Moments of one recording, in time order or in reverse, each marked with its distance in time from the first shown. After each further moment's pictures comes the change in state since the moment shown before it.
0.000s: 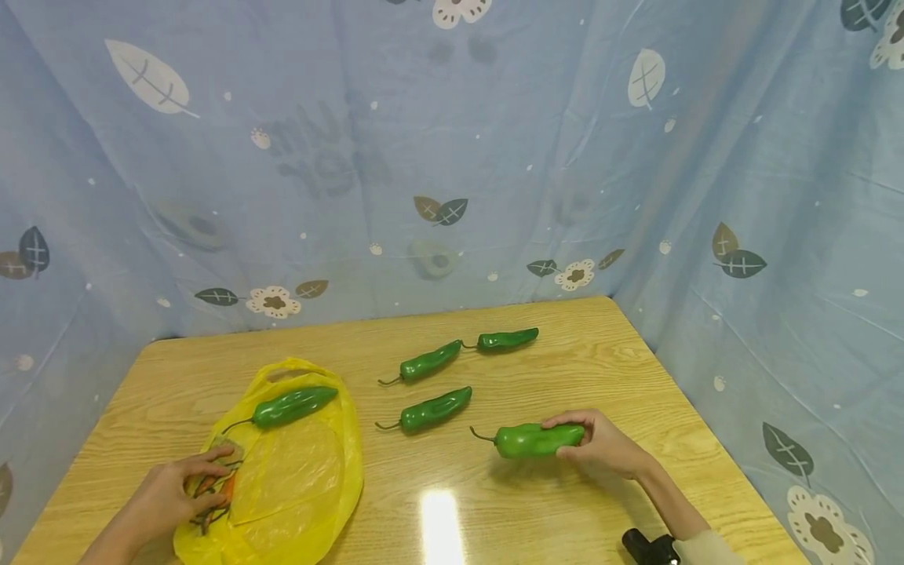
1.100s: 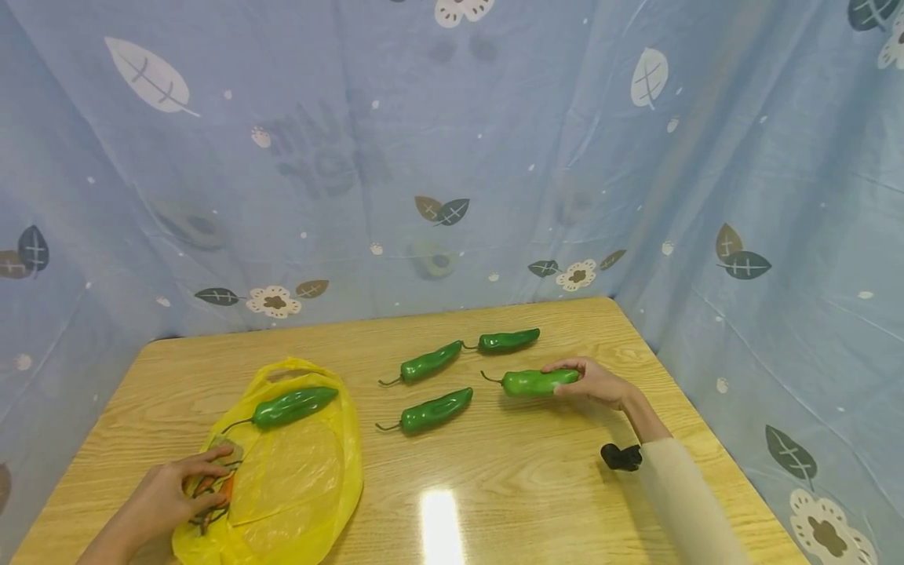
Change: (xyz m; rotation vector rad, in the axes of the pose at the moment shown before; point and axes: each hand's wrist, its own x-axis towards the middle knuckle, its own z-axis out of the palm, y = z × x) left_hand 0.000 -0.001 0.000 -0.008 -0.007 -0.020; right_hand 0.057 0.006 -0.085 -0.084 0.067 0.251
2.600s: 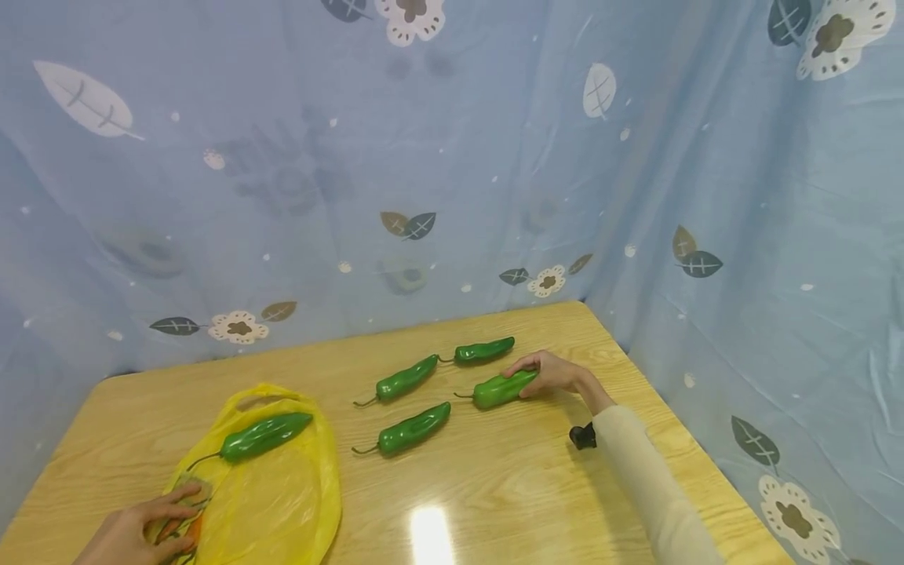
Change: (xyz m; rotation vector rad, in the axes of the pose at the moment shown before) left_hand 0.017 -0.013 -0.001 0.031 -0.159 -0.090; right_hand 0.039 -0.006 -0.006 -0.302 0.016 0.041
